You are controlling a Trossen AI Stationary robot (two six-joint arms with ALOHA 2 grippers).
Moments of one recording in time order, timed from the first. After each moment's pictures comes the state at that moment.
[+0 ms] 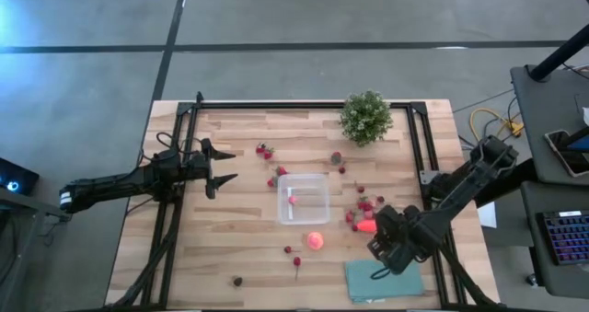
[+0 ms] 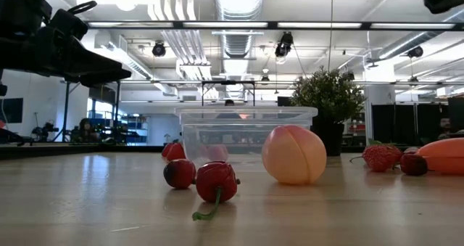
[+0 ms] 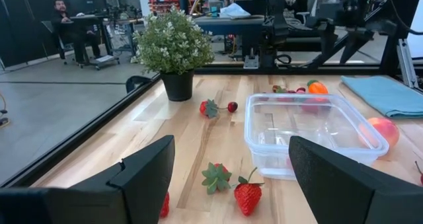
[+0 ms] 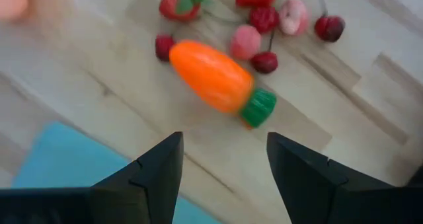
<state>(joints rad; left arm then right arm) 0.24 0.17 0.01 0.04 0.05 0.06 0.79 1.53 1.06 -1.12 0.27 1.70</state>
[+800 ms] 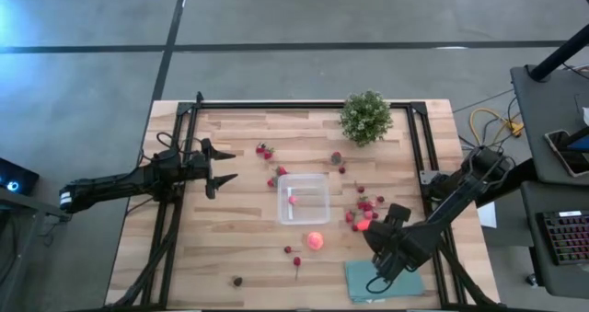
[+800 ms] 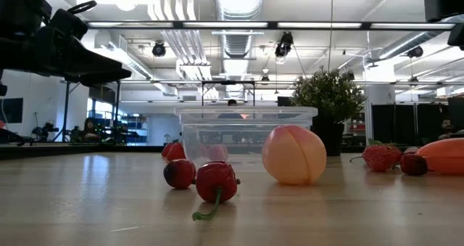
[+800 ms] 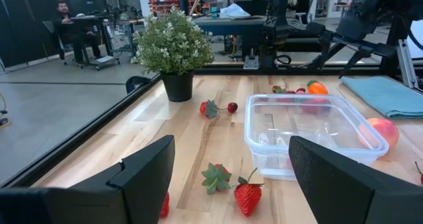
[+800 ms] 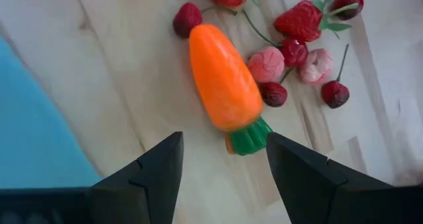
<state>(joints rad) 0.24 0.17 0.01 0.04 0.05 0.06 0.81 1.66 1.08 -1.11 0.32 1.19</state>
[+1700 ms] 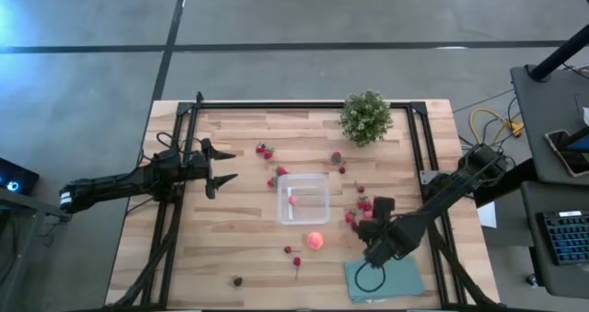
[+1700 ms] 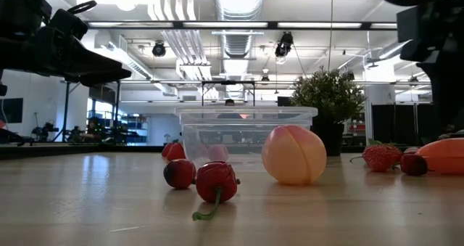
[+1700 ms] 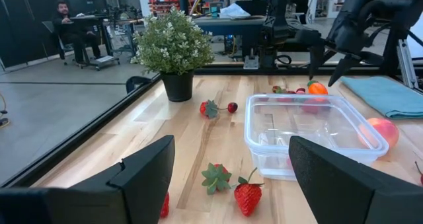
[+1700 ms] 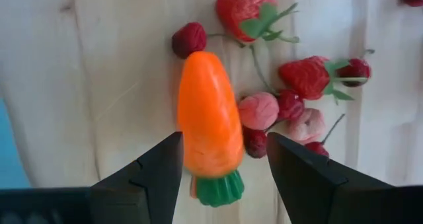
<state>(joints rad) 0.24 0.17 0.01 0.04 0.05 0.06 0.69 1.66 1.01 -1.01 0.31 0.75</state>
